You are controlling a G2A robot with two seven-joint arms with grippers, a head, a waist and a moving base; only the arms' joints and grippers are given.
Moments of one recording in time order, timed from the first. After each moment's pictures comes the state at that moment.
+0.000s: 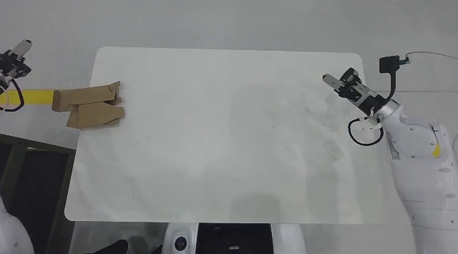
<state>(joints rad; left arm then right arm) 0.79 -0.82 -1.88 -0.81 0.28 -0.42 -0.77 -1.14 -1.03 1.56 -1.50 -0.29 -0.50 0.58</state>
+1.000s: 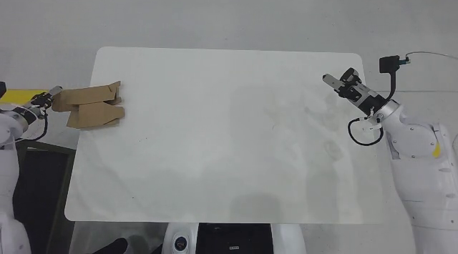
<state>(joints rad) 0.83 -0.82 -1.72 -0.65 0.45 -0.27 -0.71 -1.14 -1.03 1.56 -1.50 -0.29 -0.50 0.58</state>
